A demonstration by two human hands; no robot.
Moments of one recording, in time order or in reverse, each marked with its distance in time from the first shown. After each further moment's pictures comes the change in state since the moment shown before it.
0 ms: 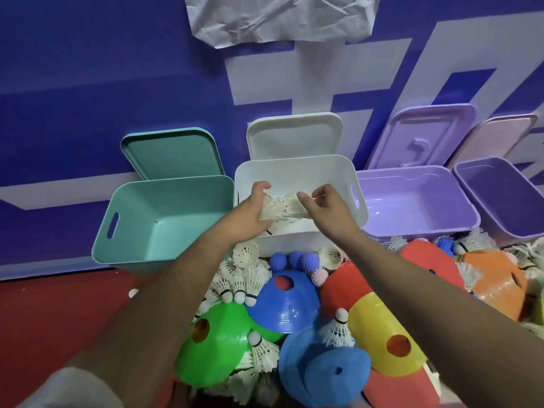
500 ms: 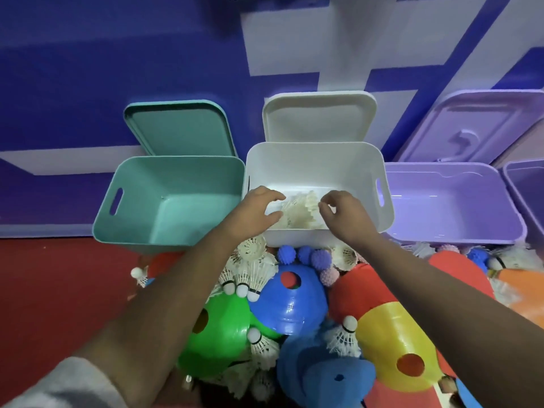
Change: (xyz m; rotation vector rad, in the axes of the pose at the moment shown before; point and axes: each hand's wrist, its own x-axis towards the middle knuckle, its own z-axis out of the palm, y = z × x) left_hand 0.024 -0.052 0.037 0.004 0.099 -0.013; right_hand 0.041 0.053 0.012 -0.441 -0.147 -0.217
